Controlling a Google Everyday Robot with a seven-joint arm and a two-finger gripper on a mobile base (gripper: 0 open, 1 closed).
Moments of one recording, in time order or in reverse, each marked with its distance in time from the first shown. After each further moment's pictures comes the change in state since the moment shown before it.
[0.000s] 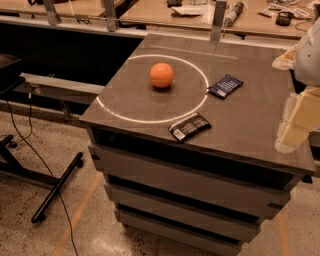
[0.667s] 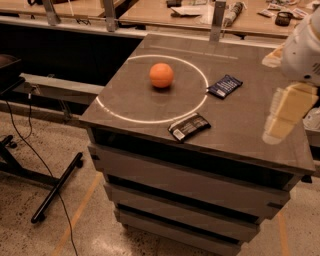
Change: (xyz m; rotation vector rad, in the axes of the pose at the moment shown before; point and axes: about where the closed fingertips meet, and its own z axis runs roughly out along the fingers) arm -0.012 -0.016 0.014 -0.002 -0.024 -0.017
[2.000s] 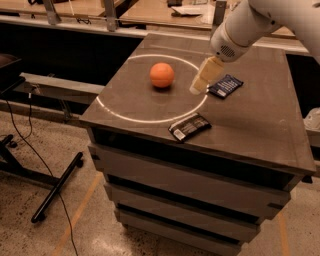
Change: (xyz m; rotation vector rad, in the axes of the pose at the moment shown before) arm -0.106 -0.170 0.124 0.121 -0.246 0.149
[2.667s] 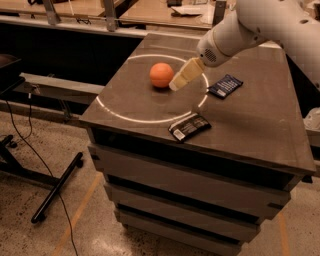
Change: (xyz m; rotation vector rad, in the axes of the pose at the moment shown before) arm -0.035 0.003 0.033 -0.015 -0.171 0.191
